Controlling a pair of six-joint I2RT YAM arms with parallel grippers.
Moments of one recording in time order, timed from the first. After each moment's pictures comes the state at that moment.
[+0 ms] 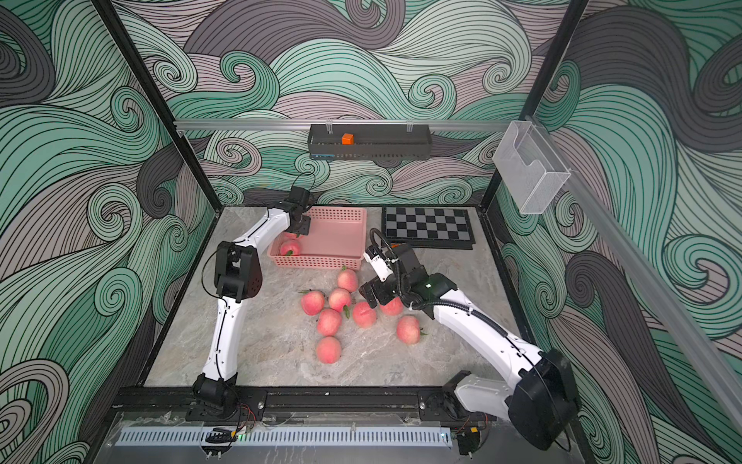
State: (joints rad) left arm -0.26 2.46 2.22 -0.83 -0.39 -0.12; right arm 0.59 1.22 0.95 -0.55 -0.12 -0.02
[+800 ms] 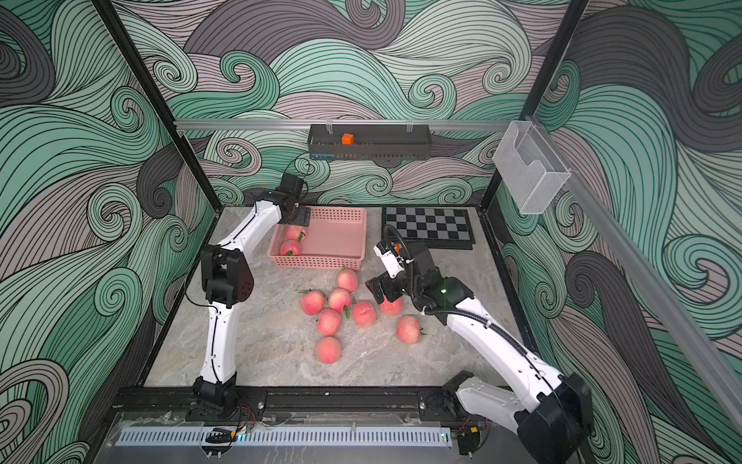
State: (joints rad) left arm -0.26 2.28 2.22 -0.92 -0.31 -0.14; right arm 0.54 1.10 0.95 -0.57 -0.12 -0.01
